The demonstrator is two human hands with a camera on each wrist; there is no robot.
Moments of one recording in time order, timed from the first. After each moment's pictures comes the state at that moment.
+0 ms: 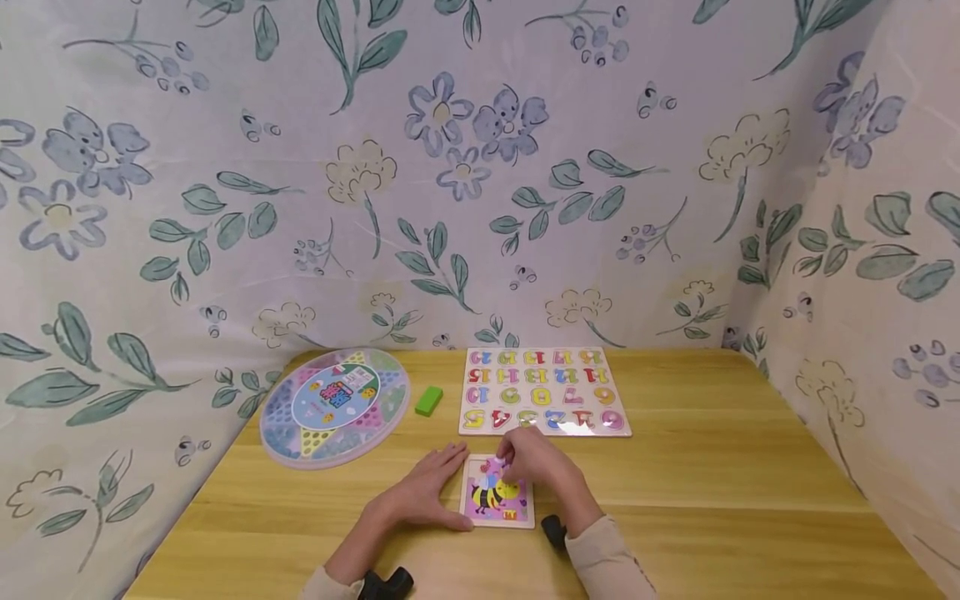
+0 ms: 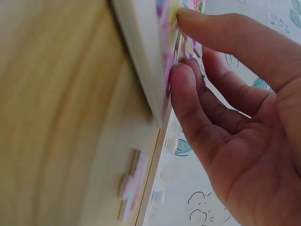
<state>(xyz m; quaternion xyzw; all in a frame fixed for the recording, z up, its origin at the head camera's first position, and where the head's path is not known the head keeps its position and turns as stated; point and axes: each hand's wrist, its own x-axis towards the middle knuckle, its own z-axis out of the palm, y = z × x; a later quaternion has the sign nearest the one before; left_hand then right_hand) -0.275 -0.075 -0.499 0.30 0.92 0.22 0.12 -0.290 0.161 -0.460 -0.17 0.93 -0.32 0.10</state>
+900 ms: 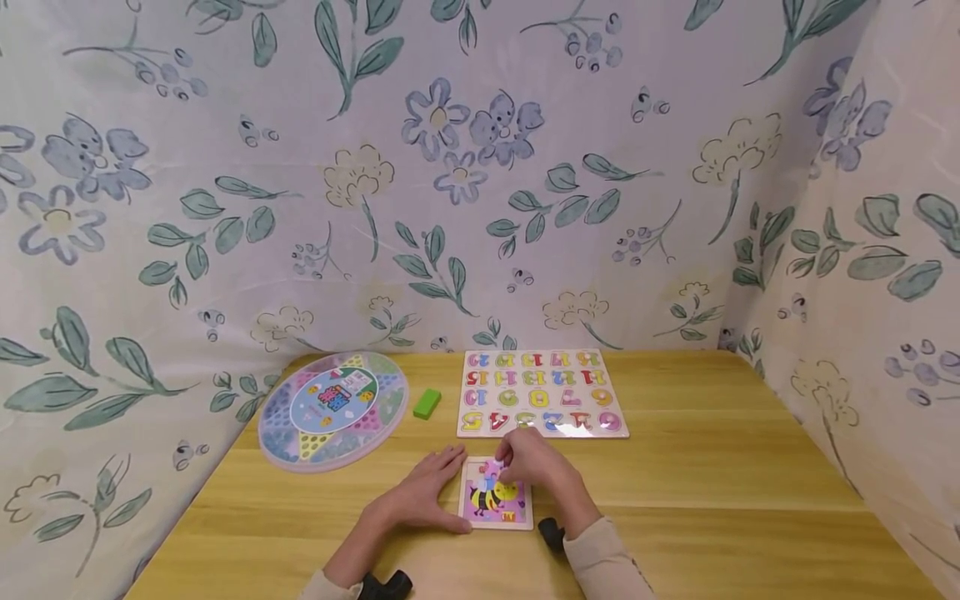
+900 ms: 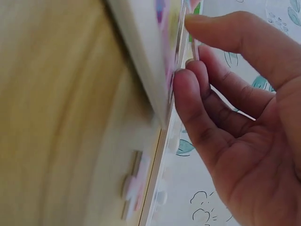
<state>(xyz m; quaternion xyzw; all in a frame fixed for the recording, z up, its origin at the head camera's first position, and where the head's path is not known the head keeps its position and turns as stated) -0.275 -0.075 -0.499 0.30 0.92 0.22 0.12 -0.290 0.163 -0.462 -0.19 0.92 -0.33 0.09</state>
